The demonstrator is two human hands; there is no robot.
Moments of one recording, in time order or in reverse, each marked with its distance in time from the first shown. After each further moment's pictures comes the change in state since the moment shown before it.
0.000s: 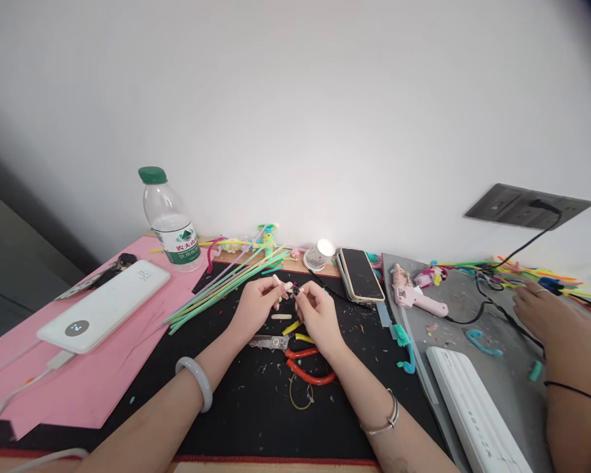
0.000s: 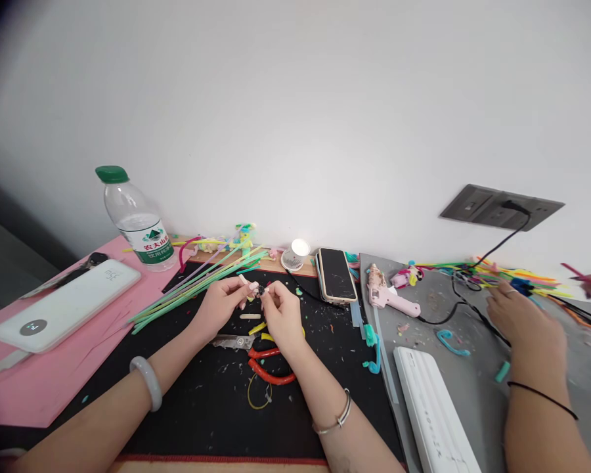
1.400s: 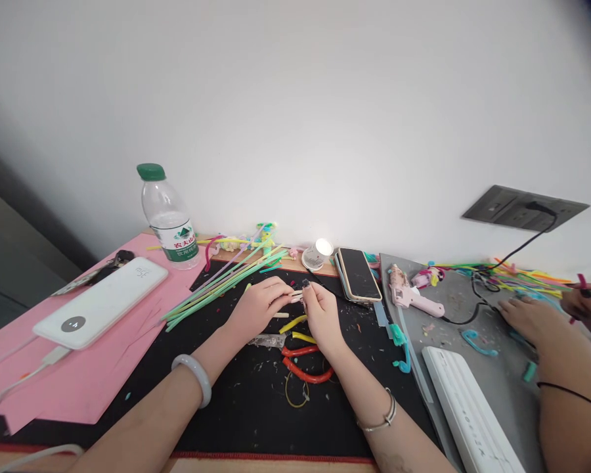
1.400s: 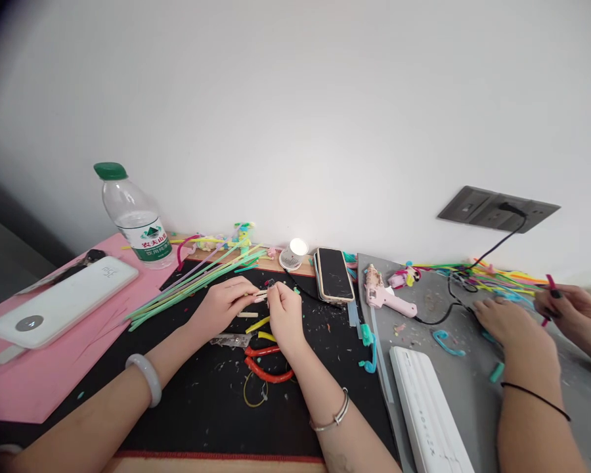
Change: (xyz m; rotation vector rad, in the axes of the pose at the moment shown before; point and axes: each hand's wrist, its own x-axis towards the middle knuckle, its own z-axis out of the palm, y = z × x) left_hand -0.003 0.001 -0.005 0.516 -0.130 0.533; right_hand 0.000 0.000 -0.007 -0.153 0.109 -0.058
